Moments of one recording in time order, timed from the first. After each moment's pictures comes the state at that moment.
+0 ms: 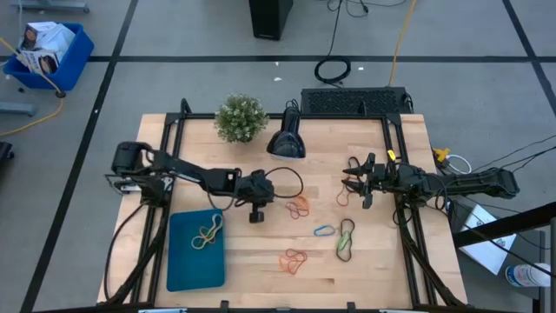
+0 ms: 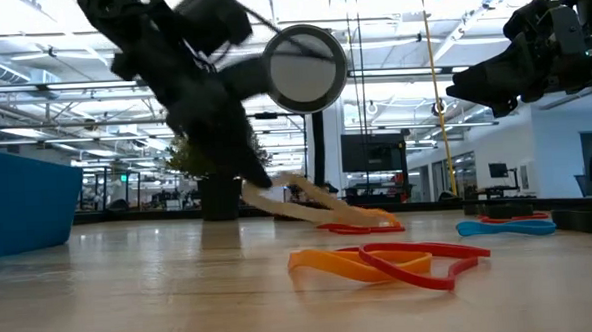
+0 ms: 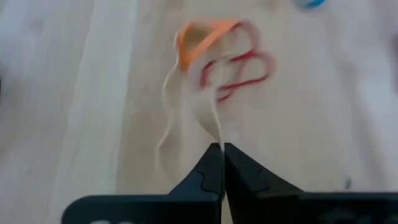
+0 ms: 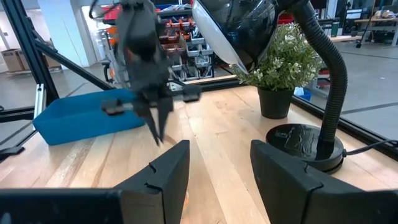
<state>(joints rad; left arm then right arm) -0.04 1.68 0.87 -0.02 0.01 -0.01 0.00 0.30 0.02 0.24 0.19 0.11</state>
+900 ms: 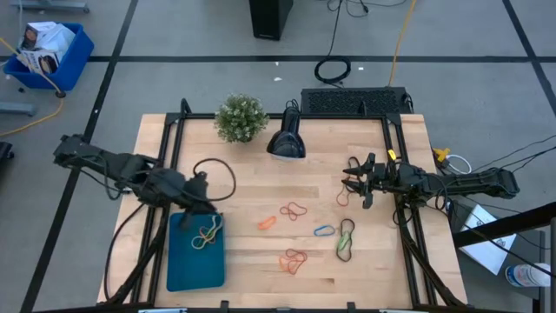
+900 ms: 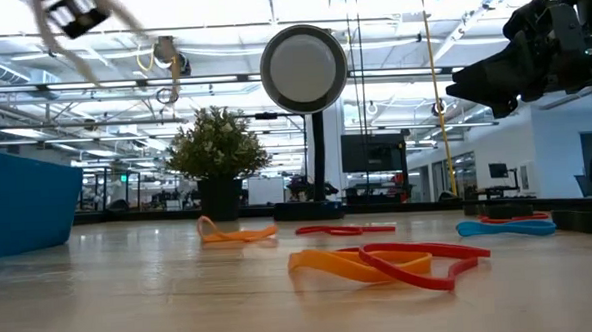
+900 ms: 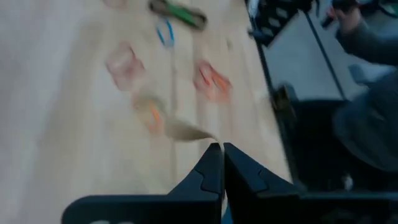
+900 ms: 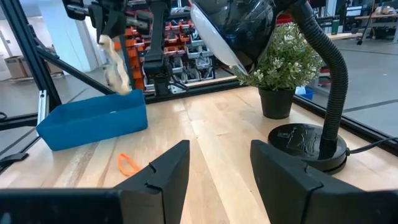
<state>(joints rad) -0.35 0.84 0.87 -0.68 0.06 -0.46 0.00 0.30 0.02 0.24 0.19 0.14</state>
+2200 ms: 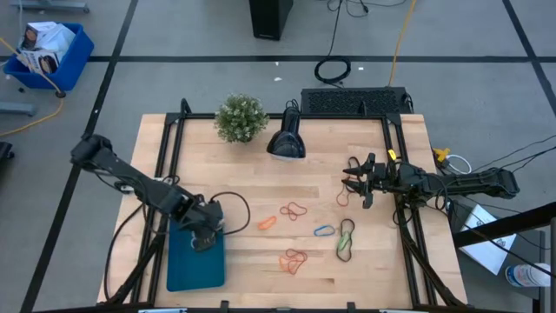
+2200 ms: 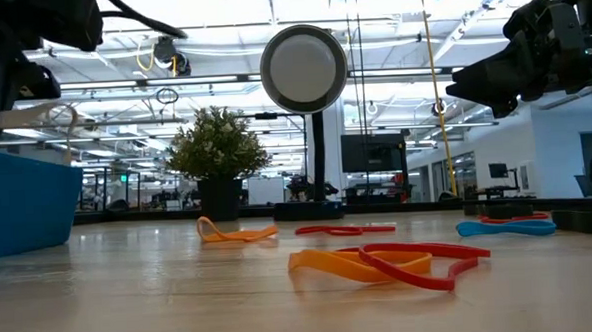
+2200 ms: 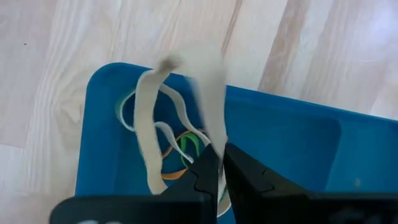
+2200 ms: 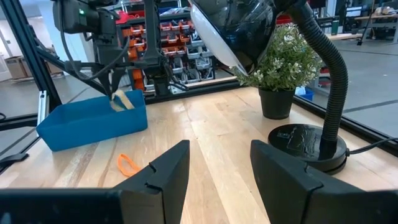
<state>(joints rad) -0.50 1.27 0.87 -0.89 0.03 -0.84 0.00 0.30 0.02 0.25 0.19 0.14</state>
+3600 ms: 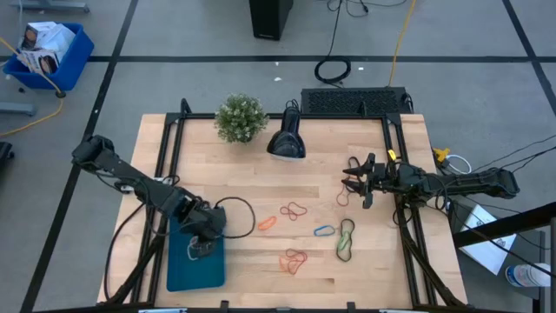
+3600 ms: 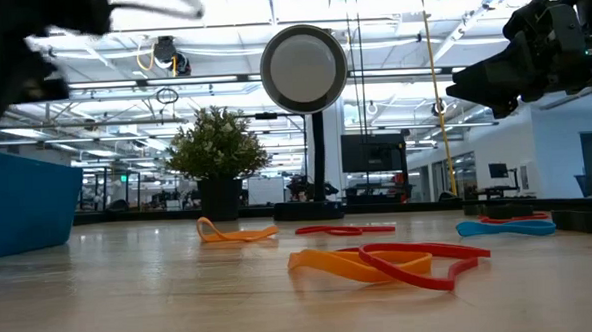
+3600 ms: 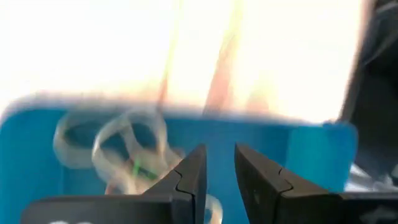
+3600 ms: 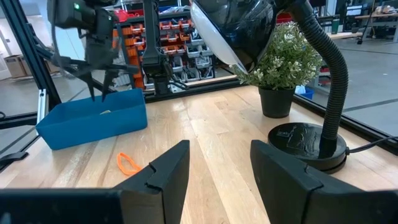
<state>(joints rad) -0.49 1.29 0.87 -0.72 0.12 -0.77 0.00 0.30 0.02 0.24 0.19 0.14</state>
